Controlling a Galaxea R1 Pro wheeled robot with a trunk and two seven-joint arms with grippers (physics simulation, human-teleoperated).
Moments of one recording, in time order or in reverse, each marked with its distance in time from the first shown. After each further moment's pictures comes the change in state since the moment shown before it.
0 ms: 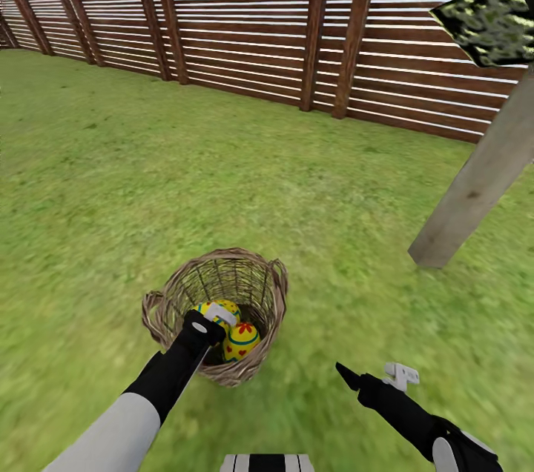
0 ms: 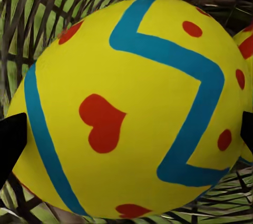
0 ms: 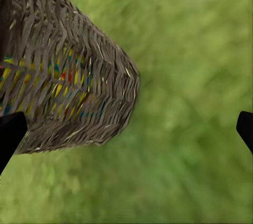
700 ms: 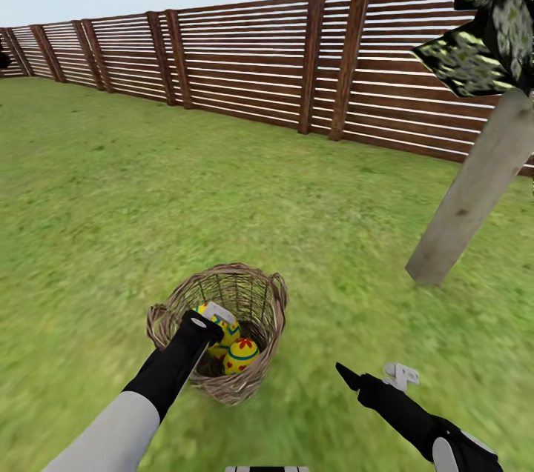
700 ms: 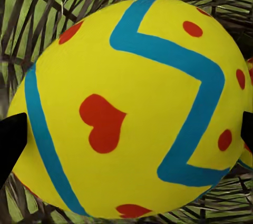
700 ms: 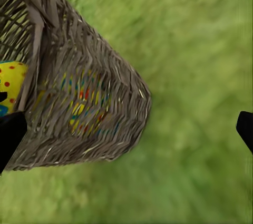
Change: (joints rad) left arm 0.000 0.000 0.013 -0.040 0.012 0.093 -0.015; right arm 0.000 0.000 0.000 0.000 0.000 0.000 0.000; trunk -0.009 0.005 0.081
